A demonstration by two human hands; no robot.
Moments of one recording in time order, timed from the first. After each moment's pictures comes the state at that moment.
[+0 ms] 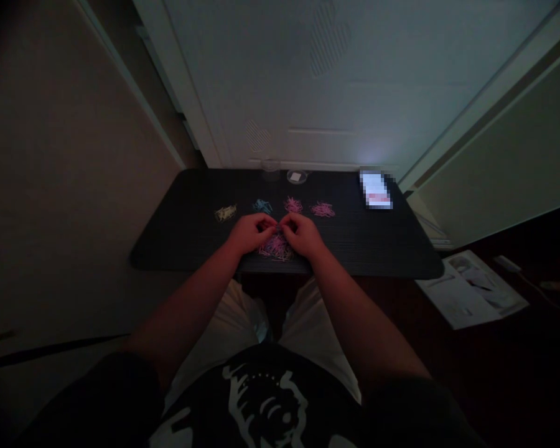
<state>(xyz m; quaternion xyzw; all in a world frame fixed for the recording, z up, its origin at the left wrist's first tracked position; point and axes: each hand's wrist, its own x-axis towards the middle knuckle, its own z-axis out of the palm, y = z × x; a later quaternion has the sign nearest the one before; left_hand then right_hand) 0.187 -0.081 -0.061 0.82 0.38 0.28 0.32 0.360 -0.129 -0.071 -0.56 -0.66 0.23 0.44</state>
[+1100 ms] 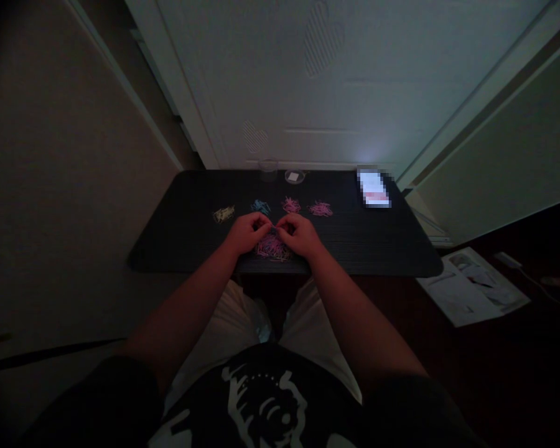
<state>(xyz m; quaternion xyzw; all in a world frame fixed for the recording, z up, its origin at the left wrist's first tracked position) 0.185 -0.082 -0.056 0.82 0.39 0.29 0.31 0.359 -0.132 -0.066 -0.54 -0.68 0.23 0.44</state>
